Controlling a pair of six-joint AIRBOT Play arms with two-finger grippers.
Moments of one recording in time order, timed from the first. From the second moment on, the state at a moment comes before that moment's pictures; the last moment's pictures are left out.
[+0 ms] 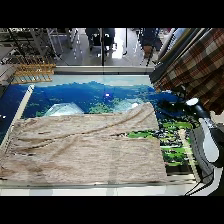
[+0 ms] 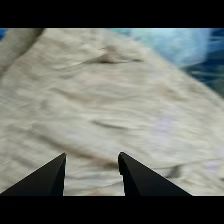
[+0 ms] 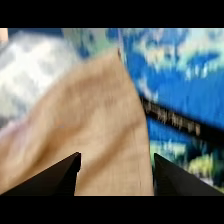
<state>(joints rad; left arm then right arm) 0.87 -1.80 1.79 1.02 -1.59 -1.31 -0.32 -1.78 1.48 -0.84 0.90 1.18</state>
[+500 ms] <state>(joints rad) 0.94 -1.60 1.46 1.23 -1.44 -1.33 -0.40 -1.54 1.04 -0.80 1.08 1.17</state>
